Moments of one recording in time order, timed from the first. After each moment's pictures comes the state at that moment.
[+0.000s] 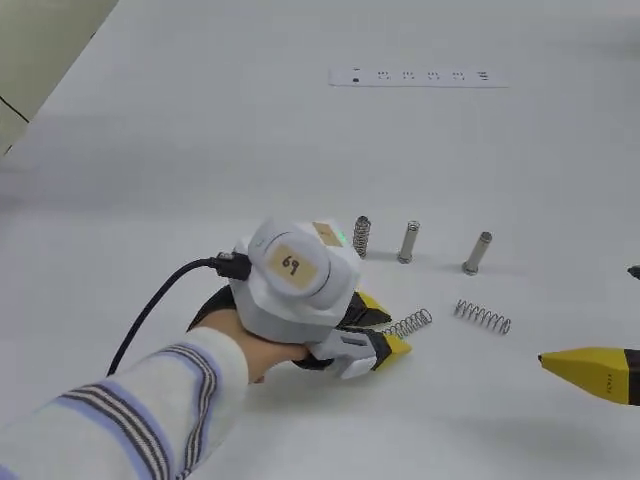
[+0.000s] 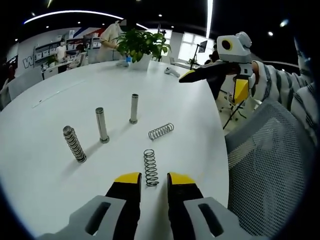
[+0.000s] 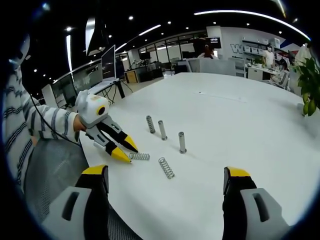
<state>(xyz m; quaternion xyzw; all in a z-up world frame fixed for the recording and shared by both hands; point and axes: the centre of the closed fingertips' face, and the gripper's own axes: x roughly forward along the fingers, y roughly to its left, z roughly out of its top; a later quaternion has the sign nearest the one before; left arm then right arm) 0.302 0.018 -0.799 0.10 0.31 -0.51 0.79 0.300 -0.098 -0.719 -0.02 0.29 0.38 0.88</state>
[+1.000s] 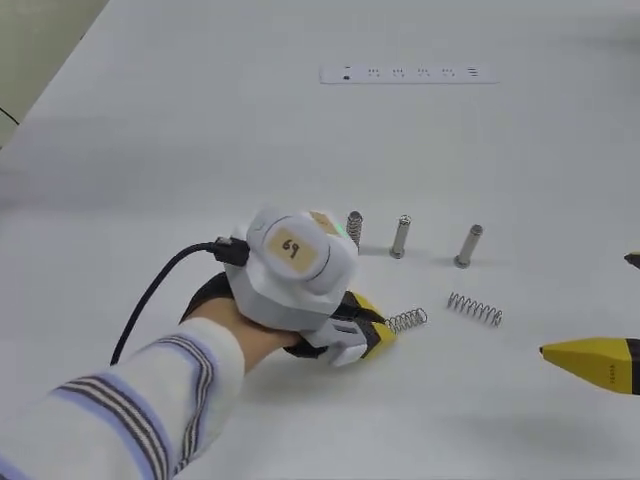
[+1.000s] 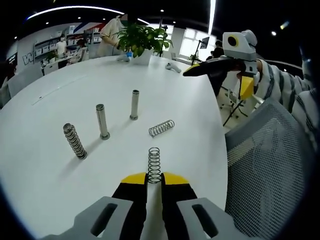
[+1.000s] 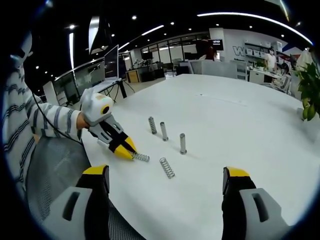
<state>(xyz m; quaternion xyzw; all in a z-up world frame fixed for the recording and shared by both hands) 0.296 0.023 -0.798 0.11 0.33 -0.51 0.79 0.293 -0.099 -0.709 -0.03 0.29 0.38 0.88</state>
